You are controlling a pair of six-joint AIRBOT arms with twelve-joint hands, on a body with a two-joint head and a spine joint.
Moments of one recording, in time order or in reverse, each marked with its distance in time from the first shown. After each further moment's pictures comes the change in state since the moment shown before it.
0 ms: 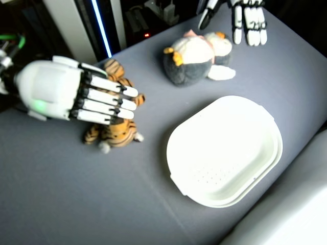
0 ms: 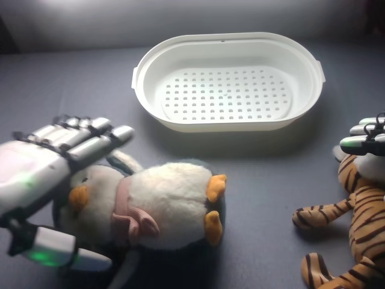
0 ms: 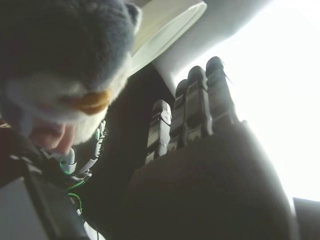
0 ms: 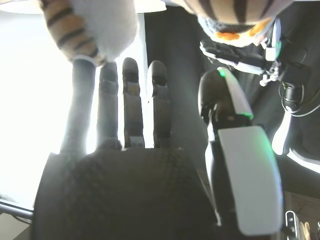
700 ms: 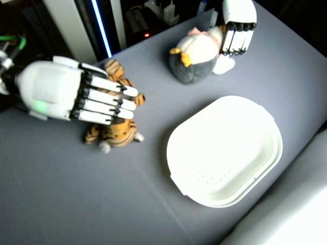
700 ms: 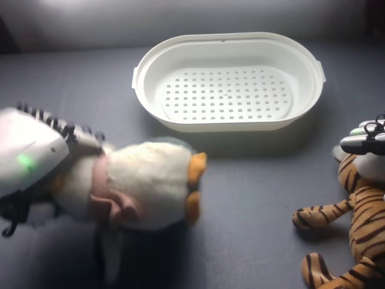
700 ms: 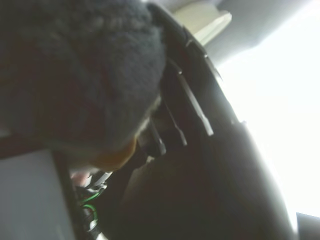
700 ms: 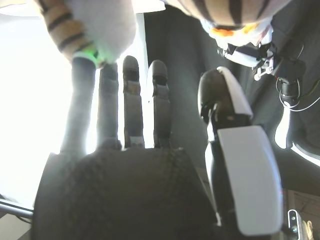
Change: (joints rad) left arm -0.068 0.023 0.018 0.051 -0.061 0.284; right arm 0.000 -0.001 0.002 0.000 0.001 0.014
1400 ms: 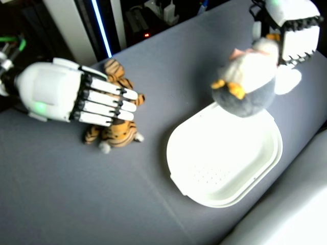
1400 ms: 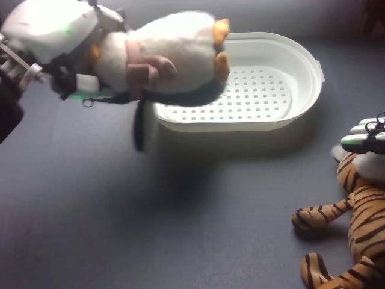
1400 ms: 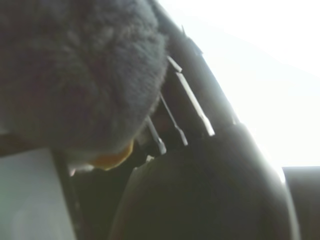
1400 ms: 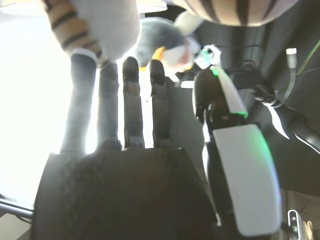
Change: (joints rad) left arm -0.480 -0.254 0.386 -0.079 0.341 -0.081; right arm -0.003 -0.011 0.018 -0.001 0.003 0.010
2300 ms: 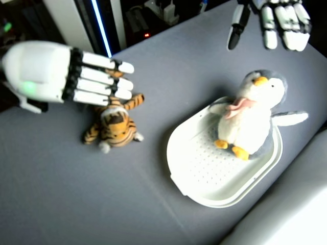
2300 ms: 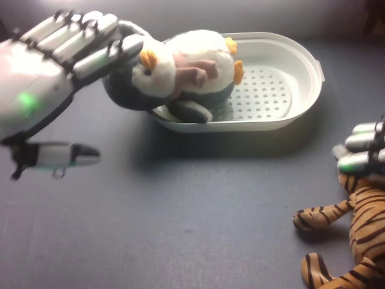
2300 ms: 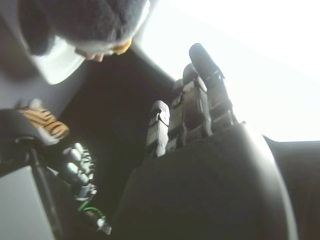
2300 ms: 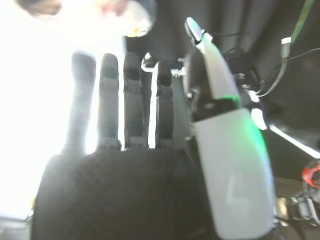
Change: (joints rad) left arm 0.315 0.255 -0.297 0.177 -0.311 0.032; right arm 0.000 0.100 -0.071 -0.192 0.048 0.048
